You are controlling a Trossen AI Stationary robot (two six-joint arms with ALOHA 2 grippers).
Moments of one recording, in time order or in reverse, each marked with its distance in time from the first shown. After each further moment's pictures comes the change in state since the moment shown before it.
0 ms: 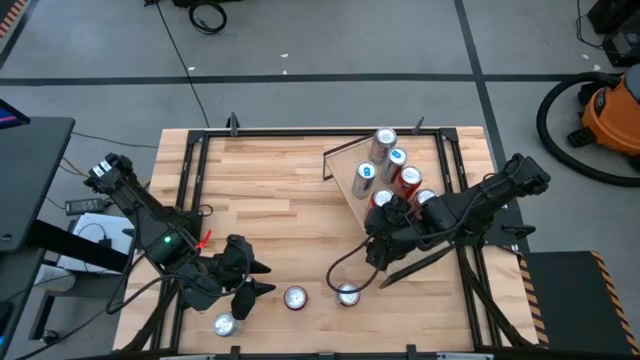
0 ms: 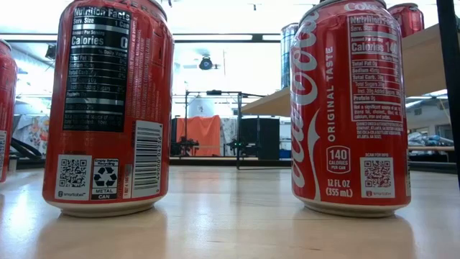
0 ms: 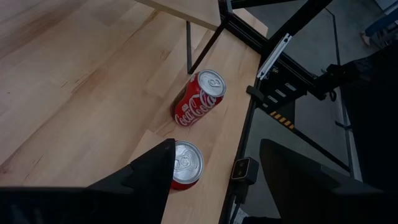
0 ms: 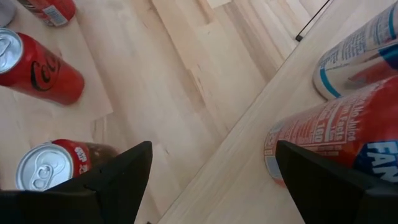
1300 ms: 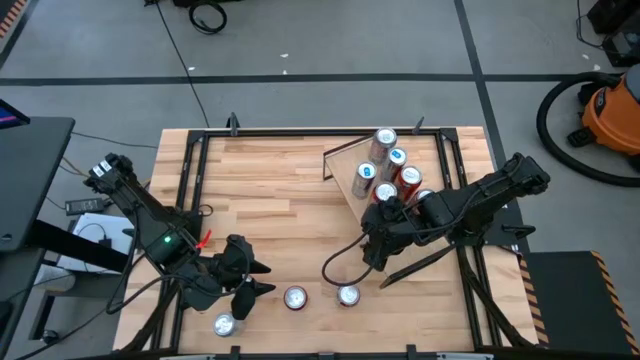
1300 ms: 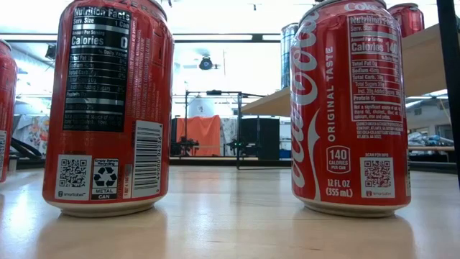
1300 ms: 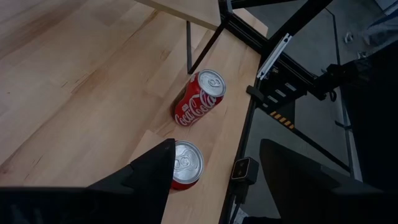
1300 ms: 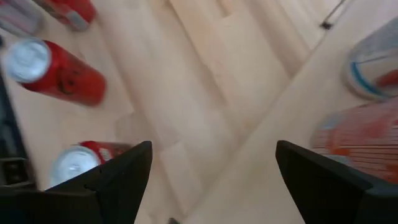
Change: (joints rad) left arm 0.000 0.000 0.000 0.000 0.000 0.000; right arm -0.032 0.000 0.000 0.055 -0.100 0.018
